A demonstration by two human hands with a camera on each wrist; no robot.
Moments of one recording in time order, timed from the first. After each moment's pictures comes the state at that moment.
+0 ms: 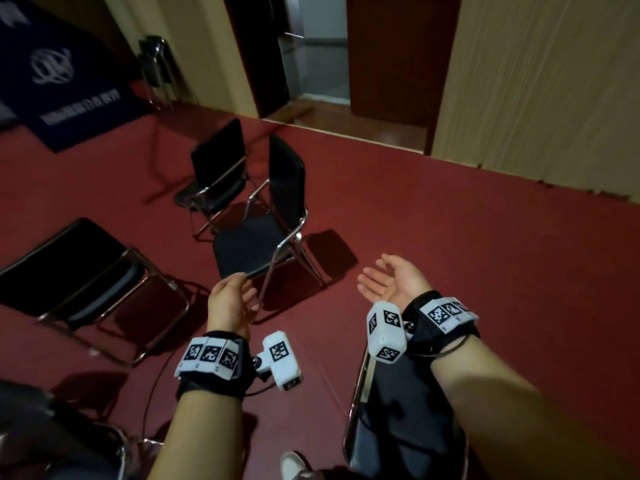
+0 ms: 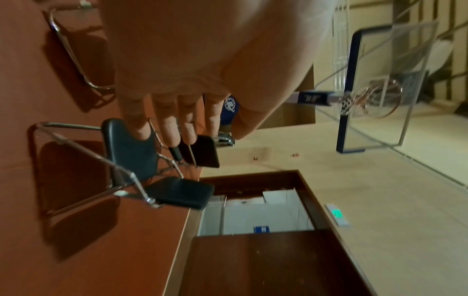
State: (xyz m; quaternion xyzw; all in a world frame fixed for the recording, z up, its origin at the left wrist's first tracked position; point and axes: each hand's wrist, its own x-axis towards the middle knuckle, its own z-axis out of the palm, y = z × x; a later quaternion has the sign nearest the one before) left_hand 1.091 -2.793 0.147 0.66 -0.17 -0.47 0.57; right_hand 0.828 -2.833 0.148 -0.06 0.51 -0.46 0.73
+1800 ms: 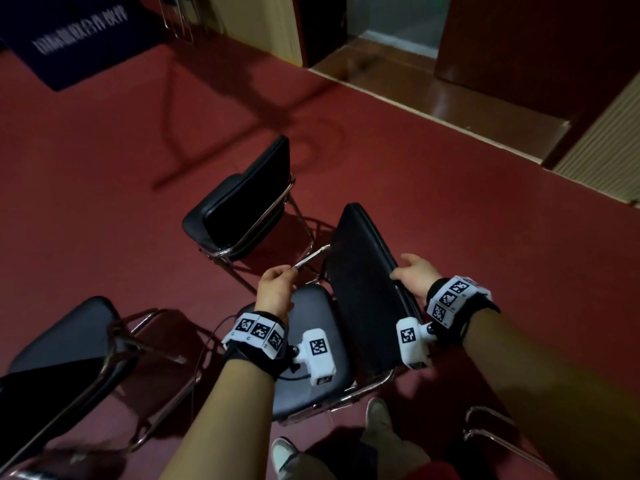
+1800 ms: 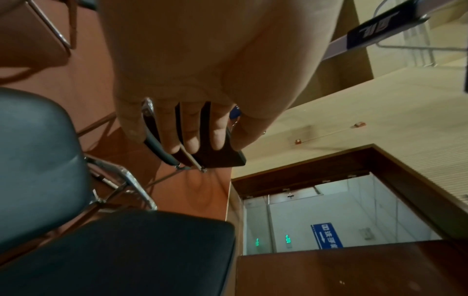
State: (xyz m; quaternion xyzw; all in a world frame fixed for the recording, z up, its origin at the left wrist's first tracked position) left_hand 1.333 -3.526 0.055 0.75 -0.16 -0.46 0.44; right_hand 1.092 -3.606 0.039 -0.50 0.70 -0.11 0.50
